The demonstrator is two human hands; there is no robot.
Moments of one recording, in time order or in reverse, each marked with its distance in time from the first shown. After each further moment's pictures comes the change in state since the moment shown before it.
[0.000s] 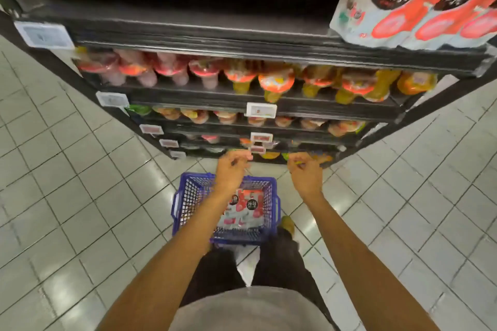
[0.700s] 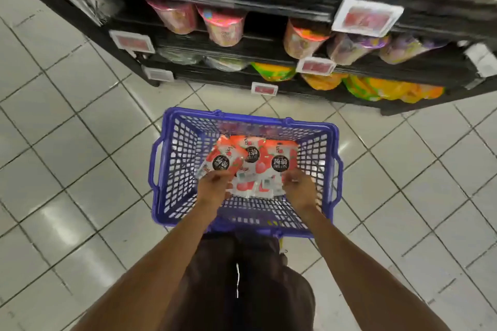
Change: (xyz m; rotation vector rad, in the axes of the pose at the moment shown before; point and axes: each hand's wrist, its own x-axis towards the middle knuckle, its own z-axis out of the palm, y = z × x) left_hand 0.127 -0.472 -0.052 -0.008 0.007 -0.649; right_hand 0.018 0.342 0.307 -0.234 -0.340 0.427
